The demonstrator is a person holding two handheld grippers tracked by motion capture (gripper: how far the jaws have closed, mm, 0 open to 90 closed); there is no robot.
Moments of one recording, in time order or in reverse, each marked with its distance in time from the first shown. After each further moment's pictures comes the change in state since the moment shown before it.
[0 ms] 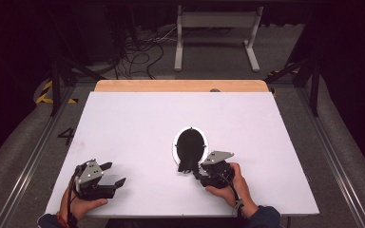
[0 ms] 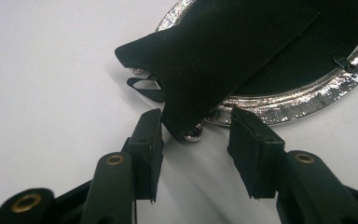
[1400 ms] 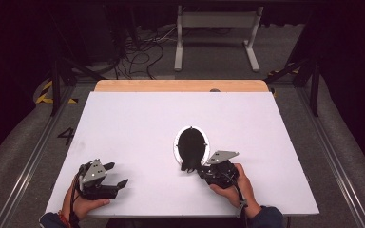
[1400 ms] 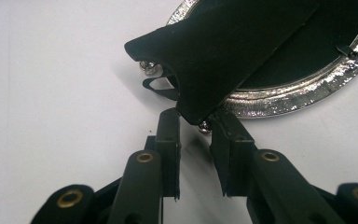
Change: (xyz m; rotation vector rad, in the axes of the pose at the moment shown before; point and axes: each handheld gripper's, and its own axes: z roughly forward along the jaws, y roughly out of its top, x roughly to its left) left arm -0.001 0.001 0.008 0.025 -0.018 0.021; right arm -0.005 -0.003 -0.010 0.005 0.028 0.019
